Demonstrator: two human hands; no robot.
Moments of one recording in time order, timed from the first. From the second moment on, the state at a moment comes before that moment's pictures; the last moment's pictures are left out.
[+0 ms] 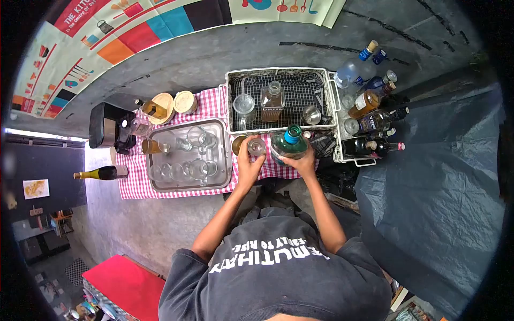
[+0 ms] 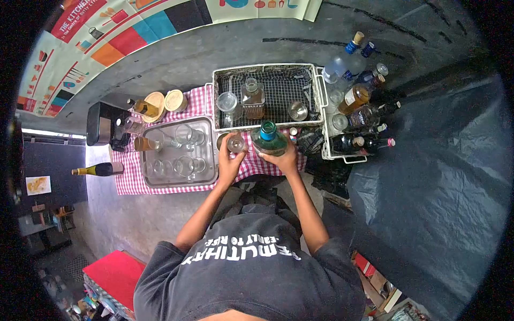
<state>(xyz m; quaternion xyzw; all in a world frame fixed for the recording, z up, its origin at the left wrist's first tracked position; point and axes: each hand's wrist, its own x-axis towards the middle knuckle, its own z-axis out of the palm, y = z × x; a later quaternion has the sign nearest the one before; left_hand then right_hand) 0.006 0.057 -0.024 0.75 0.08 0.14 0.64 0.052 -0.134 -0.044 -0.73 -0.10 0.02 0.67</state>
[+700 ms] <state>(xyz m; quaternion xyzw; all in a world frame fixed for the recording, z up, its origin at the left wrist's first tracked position) 0.011 0.115 0.012 0.70 -0.07 -0.05 0.71 -0.067 -0.081 0.011 -0.77 0.03 -0.04 0.64</state>
